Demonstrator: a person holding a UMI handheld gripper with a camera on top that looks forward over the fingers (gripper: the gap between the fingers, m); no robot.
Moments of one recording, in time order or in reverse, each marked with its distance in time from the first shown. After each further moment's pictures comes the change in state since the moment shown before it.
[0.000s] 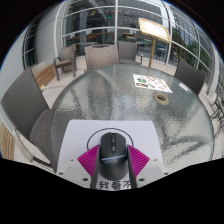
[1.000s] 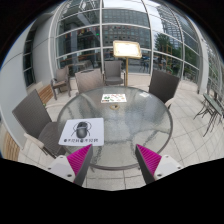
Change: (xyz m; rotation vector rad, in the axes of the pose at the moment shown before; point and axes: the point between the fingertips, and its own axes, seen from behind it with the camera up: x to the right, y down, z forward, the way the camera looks) arm 0.171 0.058 -0.312 0.179 0.029 0.094
